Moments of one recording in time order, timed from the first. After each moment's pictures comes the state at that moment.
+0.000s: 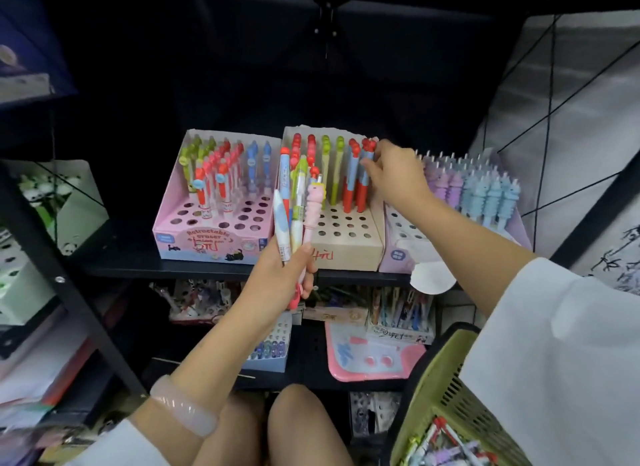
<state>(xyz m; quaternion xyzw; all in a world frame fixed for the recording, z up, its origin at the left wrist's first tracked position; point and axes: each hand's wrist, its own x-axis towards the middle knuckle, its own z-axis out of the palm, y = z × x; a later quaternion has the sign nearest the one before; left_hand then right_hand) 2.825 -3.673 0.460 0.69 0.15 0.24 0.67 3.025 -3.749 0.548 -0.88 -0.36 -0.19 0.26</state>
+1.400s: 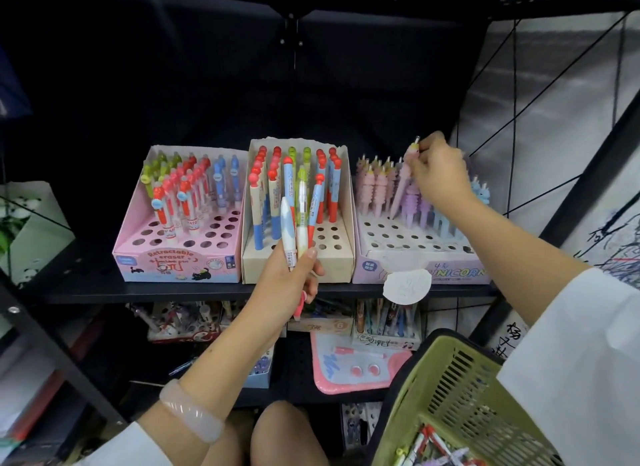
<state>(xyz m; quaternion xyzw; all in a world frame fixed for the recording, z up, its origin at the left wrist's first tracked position) 2.863 -3.704 0.472 0.68 0.13 0.23 0.68 3.087 -3.823 0.558 -0.87 -0.28 -0.23 0.34</state>
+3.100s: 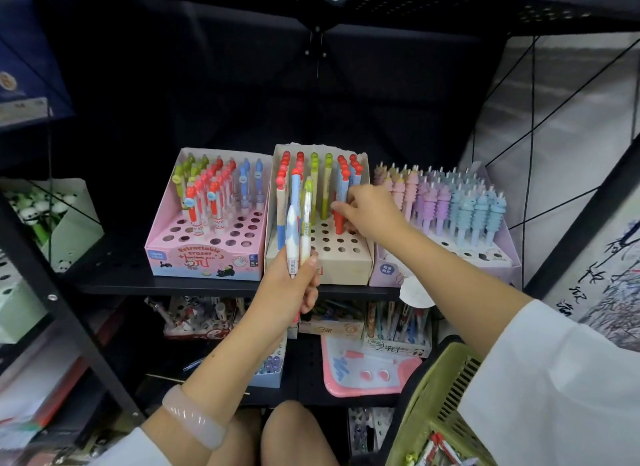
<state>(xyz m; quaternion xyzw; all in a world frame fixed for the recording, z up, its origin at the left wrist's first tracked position) 2.839 -3.694 0.471 0.69 0.17 0.23 0.67 3.004 -3.752 0.531 -0.86 -0.42 -0.07 0.27</state>
